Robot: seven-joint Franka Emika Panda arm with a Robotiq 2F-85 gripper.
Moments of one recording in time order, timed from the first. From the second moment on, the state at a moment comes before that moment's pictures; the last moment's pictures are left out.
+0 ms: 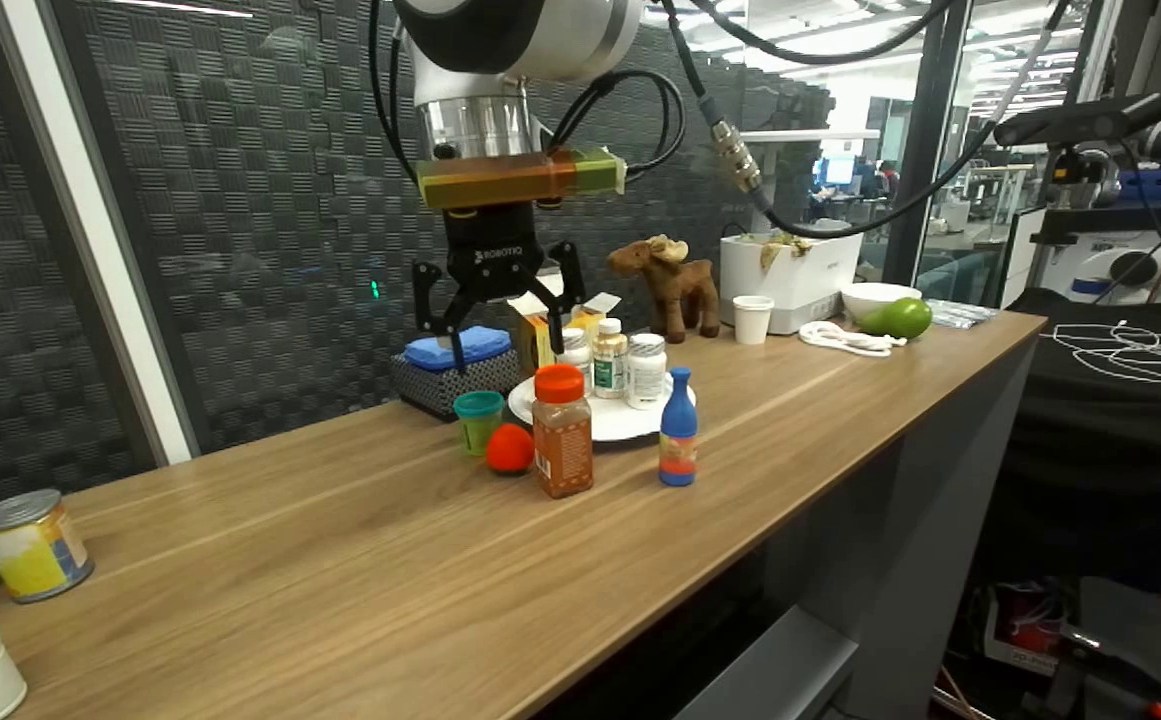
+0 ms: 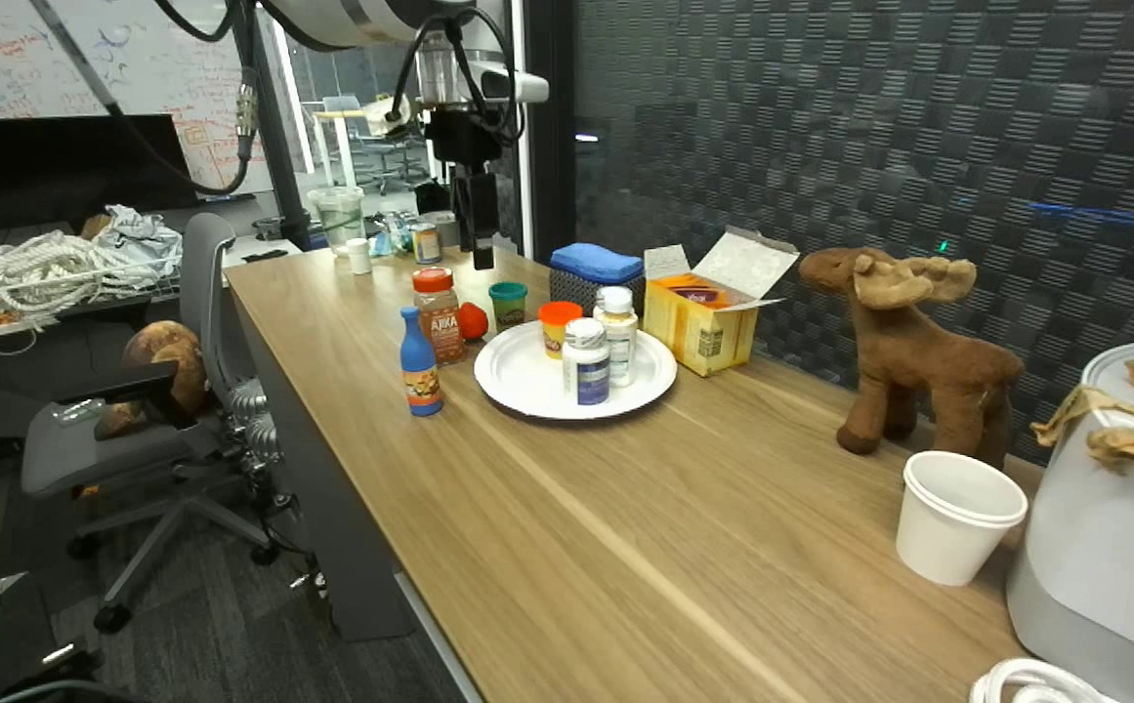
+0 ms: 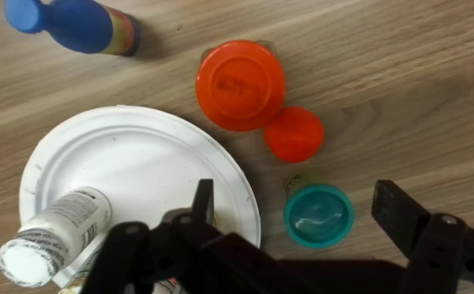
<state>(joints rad) 0.23 0.47 -0.01 -1.51 -0.06 1.93 0.70</state>
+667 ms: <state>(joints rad) 0.18 0.21 -0.01 -1.81 -0.07 1.96 0.71</state>
